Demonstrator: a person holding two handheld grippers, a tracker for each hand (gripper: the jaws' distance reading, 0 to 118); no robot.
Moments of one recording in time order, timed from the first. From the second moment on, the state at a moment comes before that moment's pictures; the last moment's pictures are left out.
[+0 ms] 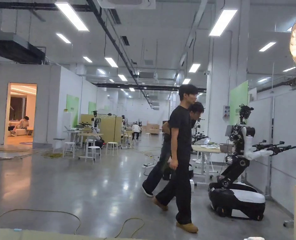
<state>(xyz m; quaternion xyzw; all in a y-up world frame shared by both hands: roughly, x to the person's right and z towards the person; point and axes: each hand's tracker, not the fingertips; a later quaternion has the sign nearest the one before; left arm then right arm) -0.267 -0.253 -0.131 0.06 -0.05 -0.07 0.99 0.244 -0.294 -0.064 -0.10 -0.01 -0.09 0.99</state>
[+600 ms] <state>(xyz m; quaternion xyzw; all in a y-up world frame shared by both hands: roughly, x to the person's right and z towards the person) -0.195 -0.252 -0.085 0.02 -0.09 -0.06 0.99 0.204 -0.266 -0.009 0.01 -0.01 0.00 1.00</state>
